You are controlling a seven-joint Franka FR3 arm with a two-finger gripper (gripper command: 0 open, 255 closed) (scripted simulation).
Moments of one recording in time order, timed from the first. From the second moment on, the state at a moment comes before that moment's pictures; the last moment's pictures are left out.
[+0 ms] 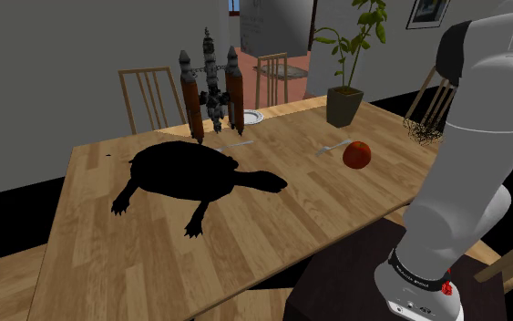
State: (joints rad) arm -0.46 0.23 -1.24 -2.06 0.40 2.30 -2.31
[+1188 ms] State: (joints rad) arm -0.59 0.33 -1.12 -2.11 0.56 2.39 -2.42
